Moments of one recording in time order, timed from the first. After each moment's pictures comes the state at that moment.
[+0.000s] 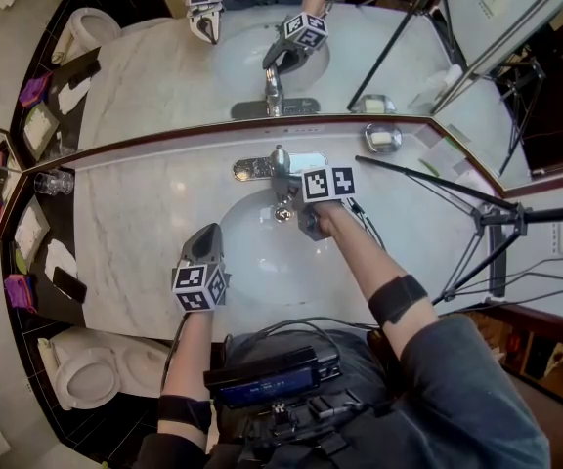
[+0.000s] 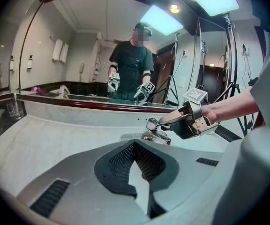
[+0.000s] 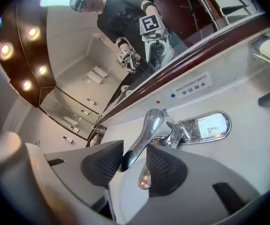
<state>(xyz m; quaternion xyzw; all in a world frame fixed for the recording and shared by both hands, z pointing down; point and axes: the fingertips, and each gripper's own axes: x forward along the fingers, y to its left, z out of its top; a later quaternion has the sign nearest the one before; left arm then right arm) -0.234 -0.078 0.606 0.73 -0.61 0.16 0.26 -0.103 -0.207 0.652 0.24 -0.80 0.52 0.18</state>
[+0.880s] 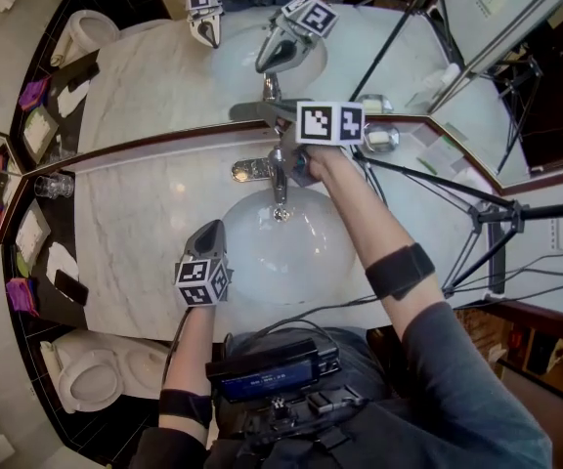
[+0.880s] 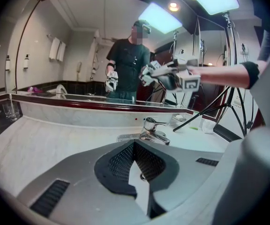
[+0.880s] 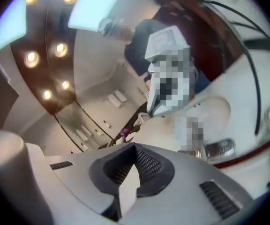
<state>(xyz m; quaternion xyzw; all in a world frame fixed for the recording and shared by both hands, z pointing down) -0.227 -0.093 0.605 0.74 -0.60 0.16 0.26 -0.128 -0.334 0.478 0.26 -0.87 0.41 0.01</state>
